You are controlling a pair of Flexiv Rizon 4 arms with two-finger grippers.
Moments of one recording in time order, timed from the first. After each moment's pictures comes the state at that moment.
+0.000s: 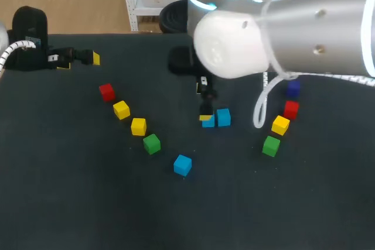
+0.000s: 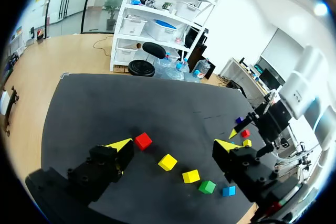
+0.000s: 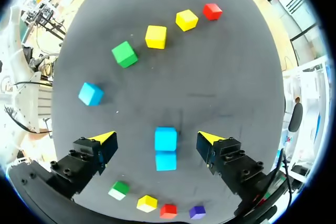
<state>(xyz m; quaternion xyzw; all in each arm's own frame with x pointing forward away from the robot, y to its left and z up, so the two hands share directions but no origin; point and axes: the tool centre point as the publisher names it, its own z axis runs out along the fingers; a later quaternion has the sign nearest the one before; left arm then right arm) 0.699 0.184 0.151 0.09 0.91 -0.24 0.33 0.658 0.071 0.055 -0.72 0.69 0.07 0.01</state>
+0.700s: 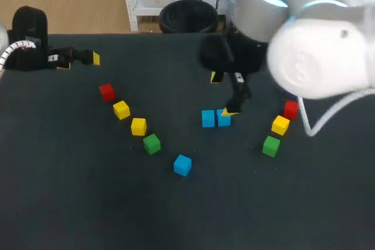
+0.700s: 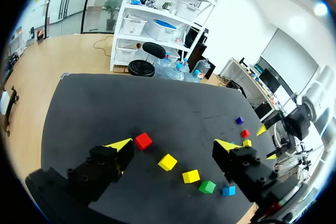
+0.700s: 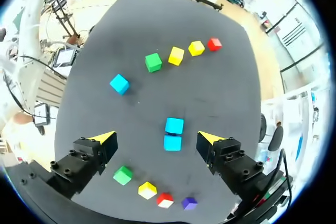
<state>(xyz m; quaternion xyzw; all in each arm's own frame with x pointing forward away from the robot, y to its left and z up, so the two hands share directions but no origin) 0.699 0.184 0.151 0.09 0.91 -0.24 0.33 0.625 0.036 0.119 -0.76 0.63 0.06 0.13</state>
